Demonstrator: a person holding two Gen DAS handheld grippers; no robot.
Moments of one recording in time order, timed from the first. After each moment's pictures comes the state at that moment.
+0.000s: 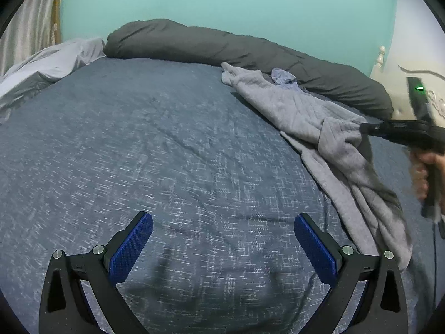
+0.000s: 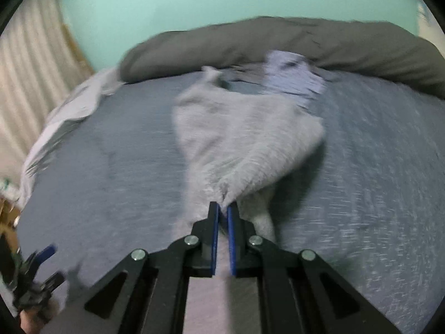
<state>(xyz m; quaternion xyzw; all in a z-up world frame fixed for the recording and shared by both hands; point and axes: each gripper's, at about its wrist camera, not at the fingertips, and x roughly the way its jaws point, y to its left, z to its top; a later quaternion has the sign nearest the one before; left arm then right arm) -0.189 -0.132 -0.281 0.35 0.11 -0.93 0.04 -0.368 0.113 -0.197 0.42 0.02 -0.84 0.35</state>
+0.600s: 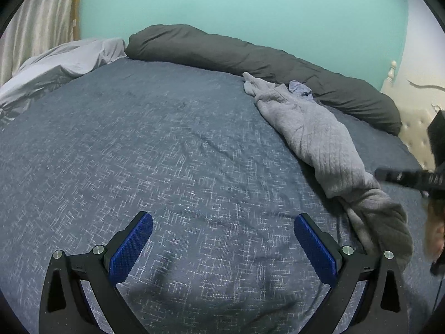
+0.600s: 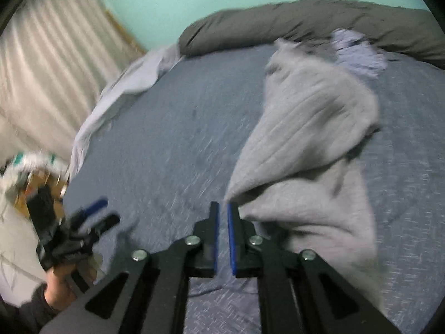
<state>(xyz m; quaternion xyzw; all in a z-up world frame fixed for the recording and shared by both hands) -0.157 -0.164 -0.269 0.34 0.12 -0.93 0.07 -0.281 0.096 -0.201 0.45 -0.02 -0.78 0.43</state>
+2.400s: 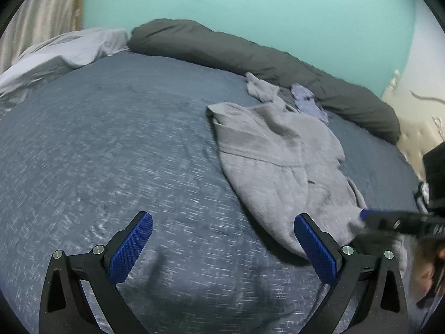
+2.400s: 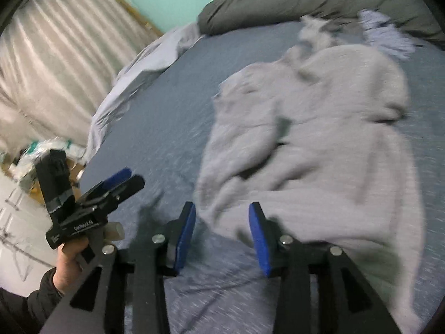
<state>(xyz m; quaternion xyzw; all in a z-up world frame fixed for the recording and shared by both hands) -0.171 -0.175 -0.268 0.35 0.14 -0.92 0.06 -0.245 0.058 -0.224 0.49 0.00 -0.73 0.47</state>
